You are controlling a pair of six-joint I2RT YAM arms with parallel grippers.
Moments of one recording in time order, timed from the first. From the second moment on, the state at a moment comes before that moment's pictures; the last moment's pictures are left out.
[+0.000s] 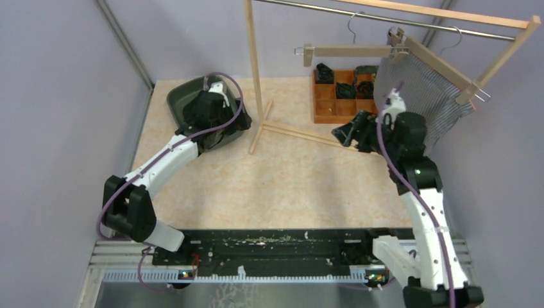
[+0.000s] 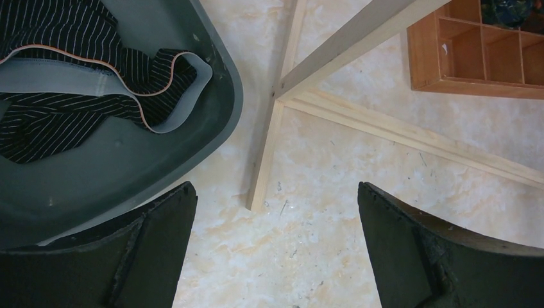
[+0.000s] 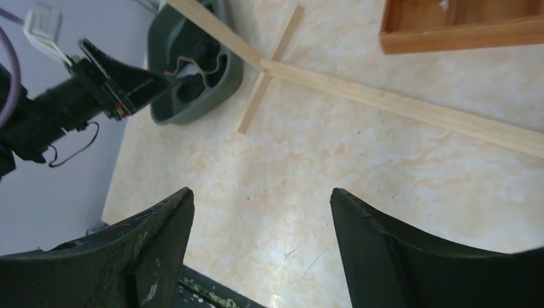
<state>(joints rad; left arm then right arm) -0.43 1.48 1.16 -0.20 -0.12 -0.47 0.03 0.82 1.08 -0.61 -0.42 0.46</state>
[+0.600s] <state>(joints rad) -0.42 1.45 1.10 -0.09 -0.05 -0.46 0.50 1.10 1.22 -0.29 0.02 0.48</state>
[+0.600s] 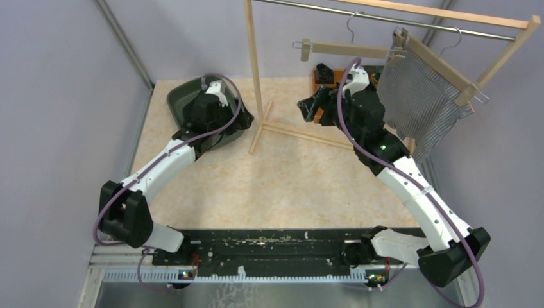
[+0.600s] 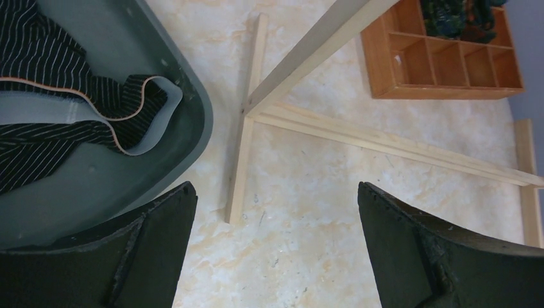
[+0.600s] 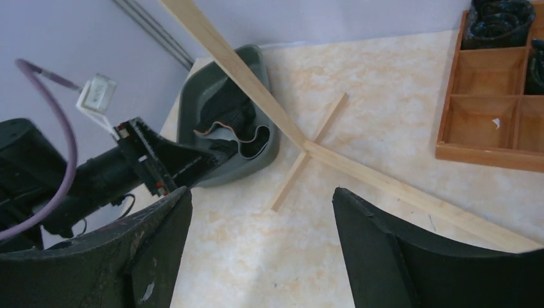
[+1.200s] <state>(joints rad) -0.42 1.34 1.03 0.02 0.09 -0.46 0.41 1.08 1.28 -0.33 0.31 0.46</state>
